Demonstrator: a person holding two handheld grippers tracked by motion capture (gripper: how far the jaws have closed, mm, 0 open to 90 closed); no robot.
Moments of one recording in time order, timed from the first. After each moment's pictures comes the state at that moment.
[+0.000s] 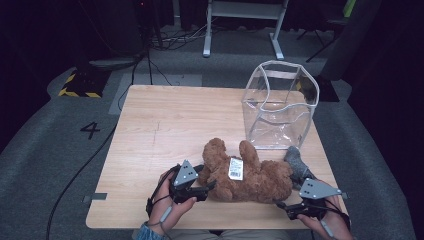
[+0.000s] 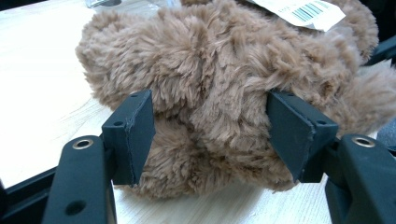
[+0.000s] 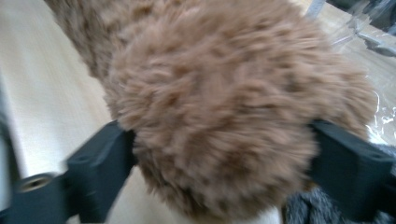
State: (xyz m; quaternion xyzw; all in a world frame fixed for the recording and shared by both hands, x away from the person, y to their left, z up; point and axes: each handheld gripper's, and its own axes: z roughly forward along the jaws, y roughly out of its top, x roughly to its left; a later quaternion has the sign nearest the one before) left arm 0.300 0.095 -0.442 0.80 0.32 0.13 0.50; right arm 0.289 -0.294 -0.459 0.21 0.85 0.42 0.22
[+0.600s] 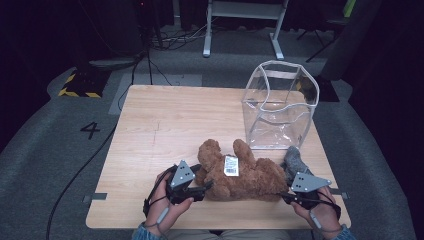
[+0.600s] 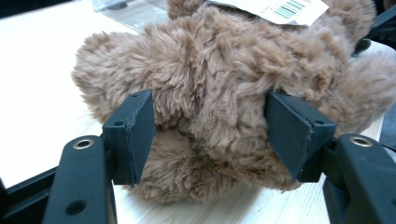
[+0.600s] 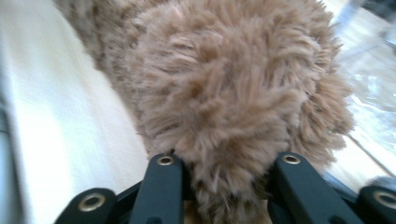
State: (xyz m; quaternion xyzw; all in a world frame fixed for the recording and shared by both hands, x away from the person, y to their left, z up) left arm 0.293 0.108 -0.434 0.79 0.32 0.15 0.50; right arm 0.302 -0.279 -0.444 0.20 0.87 0.41 0.17
